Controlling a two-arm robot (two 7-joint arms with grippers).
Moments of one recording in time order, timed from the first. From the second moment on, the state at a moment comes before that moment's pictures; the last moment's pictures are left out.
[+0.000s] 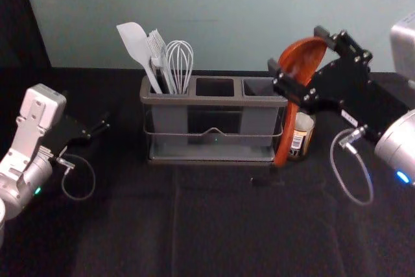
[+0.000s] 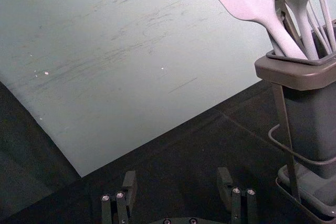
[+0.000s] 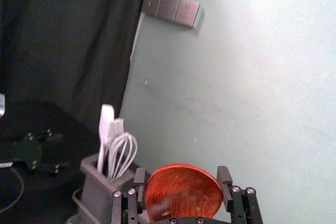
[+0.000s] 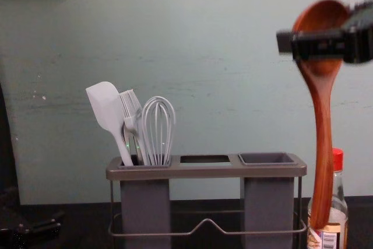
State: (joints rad) left arm -0.20 0.60 0.45 -1.41 -0.25 -0.12 0.03; right arm -0.05 0.37 -0.16 -2.23 -0.01 0.34 0.31
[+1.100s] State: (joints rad) left arm -0.20 0.60 0.45 -1.41 -0.25 -0.12 0.03; right arm 0.26 0.40 -0.20 -2.06 0.06 0.35 0.35
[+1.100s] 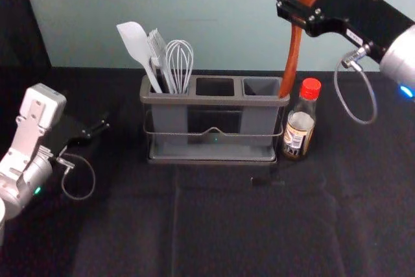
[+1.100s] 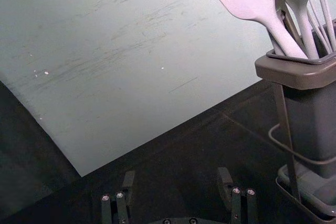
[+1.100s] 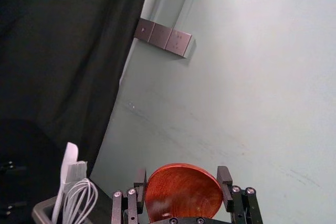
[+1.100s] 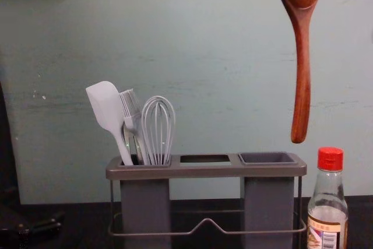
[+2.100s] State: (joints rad) left arm -0.20 0.60 0.45 -1.41 -0.25 -0.12 0.03; right arm 0.37 0.34 -0.28 -1.88 0.00 0.30 0.31
